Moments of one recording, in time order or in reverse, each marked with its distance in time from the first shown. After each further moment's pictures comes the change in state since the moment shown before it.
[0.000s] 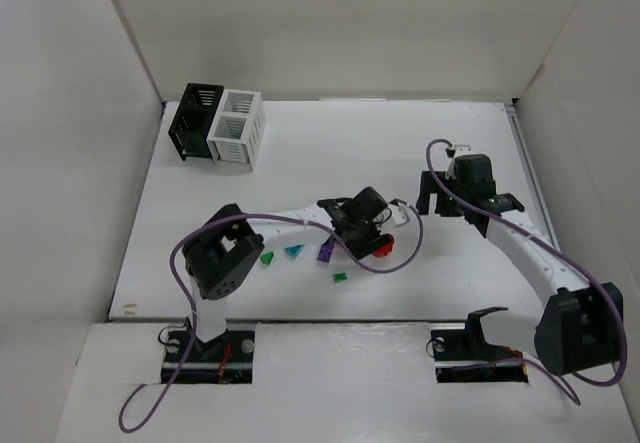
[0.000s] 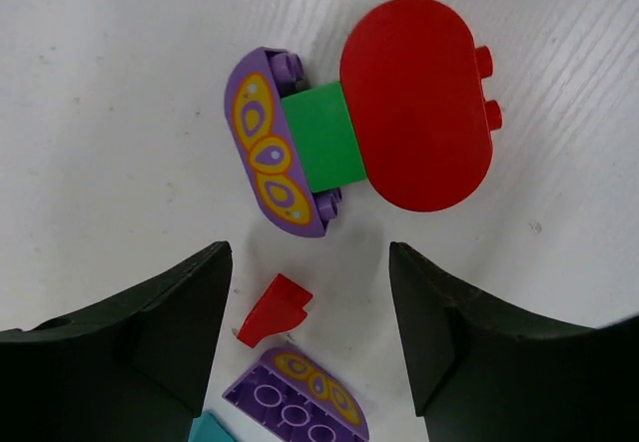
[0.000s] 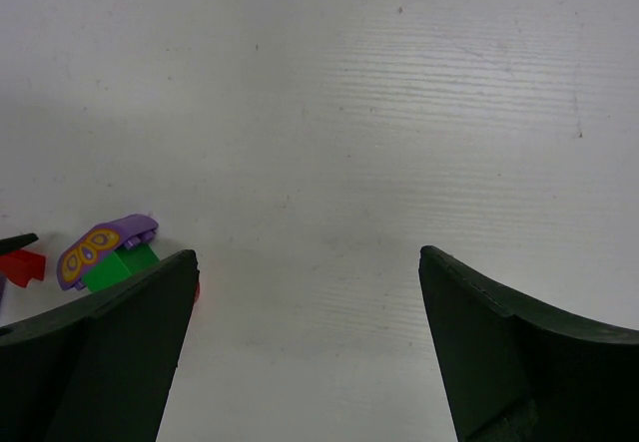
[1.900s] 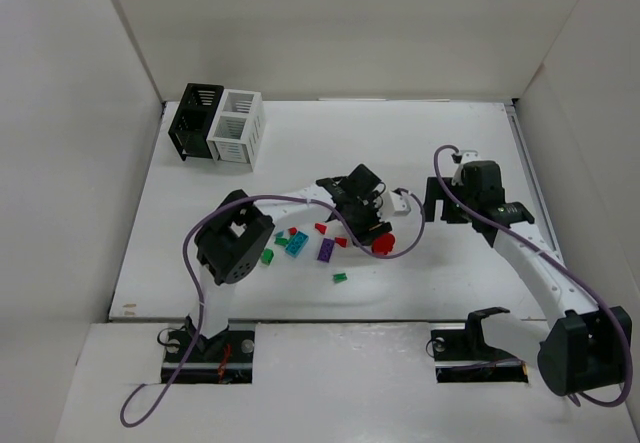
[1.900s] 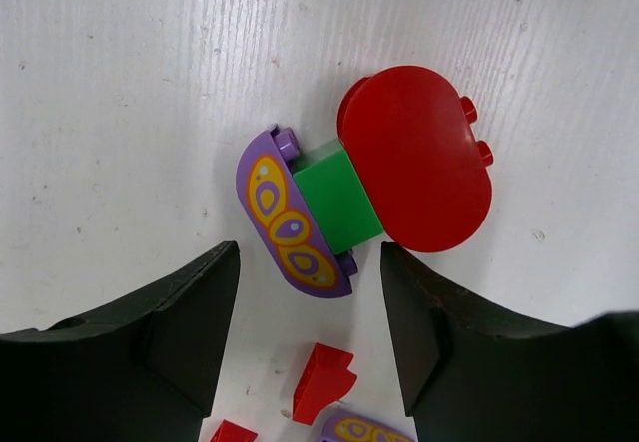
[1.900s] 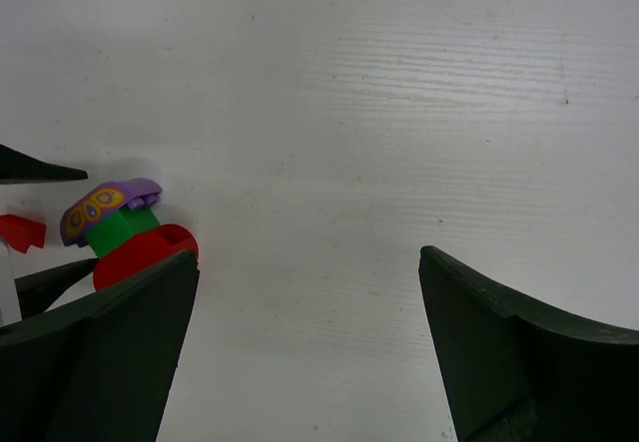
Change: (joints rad) left arm 0.122 0.123 0.147 -0.051 0.352 0.208; right arm -0.018 -0.104 -0.032 -0.063 -0.035 -0.017
